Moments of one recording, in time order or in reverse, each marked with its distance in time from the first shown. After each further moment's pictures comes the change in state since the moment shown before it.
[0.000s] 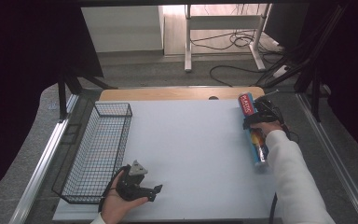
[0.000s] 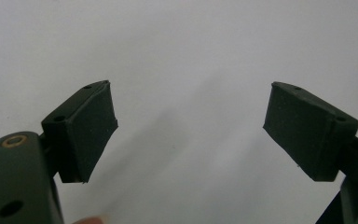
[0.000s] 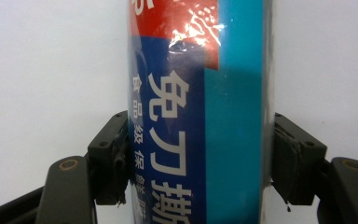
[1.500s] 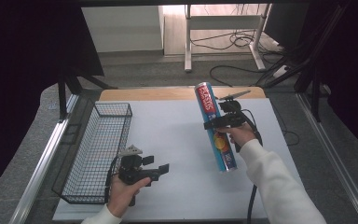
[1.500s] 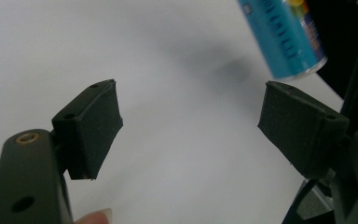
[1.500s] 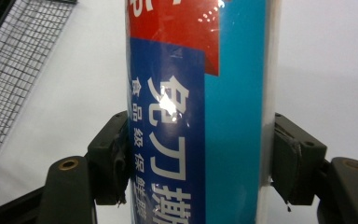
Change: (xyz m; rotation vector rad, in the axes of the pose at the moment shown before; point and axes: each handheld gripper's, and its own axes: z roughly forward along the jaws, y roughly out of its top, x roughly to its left) left arm 0.013 0.039 -0.009 -0.252 -0.227 -0.242; right arm 0.134 -0.039 -0.061 -0.180 0.318 -0.212
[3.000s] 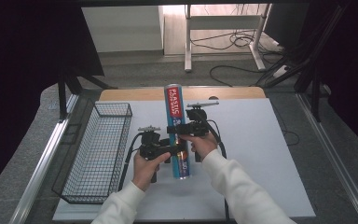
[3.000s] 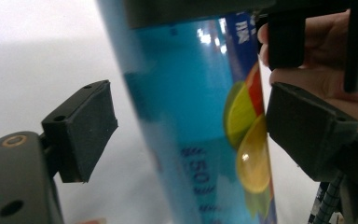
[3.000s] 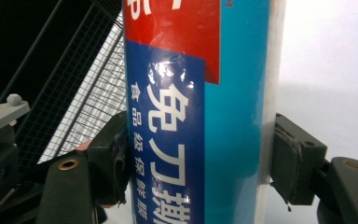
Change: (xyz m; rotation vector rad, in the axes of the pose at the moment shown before) left arm 0.008 0.053 0.059 -0.011 -0.058 -0.097; right arm 0.091 -0.012 0.049 -0.119 0.203 0.070
